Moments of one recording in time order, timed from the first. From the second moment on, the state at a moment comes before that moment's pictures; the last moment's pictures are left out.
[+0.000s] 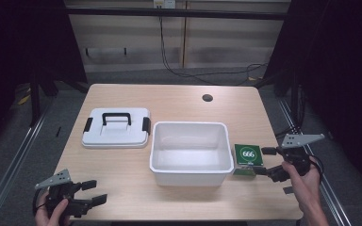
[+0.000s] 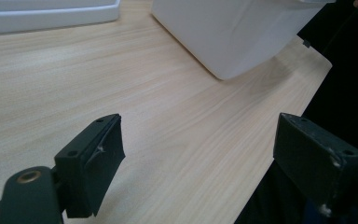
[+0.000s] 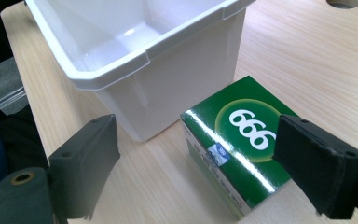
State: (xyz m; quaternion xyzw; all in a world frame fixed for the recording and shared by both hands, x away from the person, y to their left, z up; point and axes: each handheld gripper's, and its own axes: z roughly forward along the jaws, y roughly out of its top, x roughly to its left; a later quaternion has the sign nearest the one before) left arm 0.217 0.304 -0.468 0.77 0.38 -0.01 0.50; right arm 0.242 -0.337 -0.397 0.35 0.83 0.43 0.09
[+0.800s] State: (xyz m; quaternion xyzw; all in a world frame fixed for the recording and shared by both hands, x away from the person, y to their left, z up) left arm 0.217 0.304 -0.468 0.77 0.38 -0.01 0.50; right arm 0.283 -0.315 -0.378 0.30 0.89 0.35 0.06
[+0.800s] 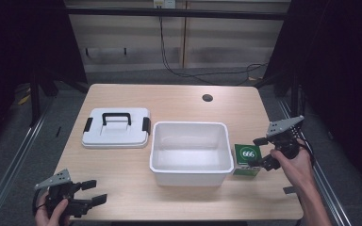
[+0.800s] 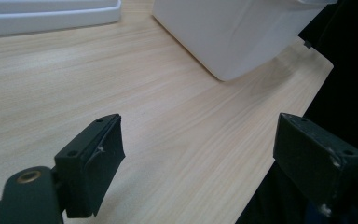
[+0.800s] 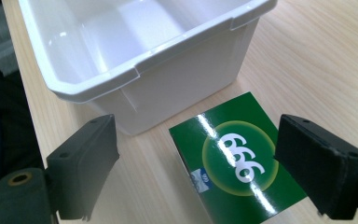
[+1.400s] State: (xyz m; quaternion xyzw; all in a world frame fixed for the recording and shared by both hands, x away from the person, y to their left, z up) left arm 0.217 0.303 -0.468 0.77 0.38 -0.01 0.50; right arm 0.301 -0.291 -0.386 0.21 0.95 0.25 0.02
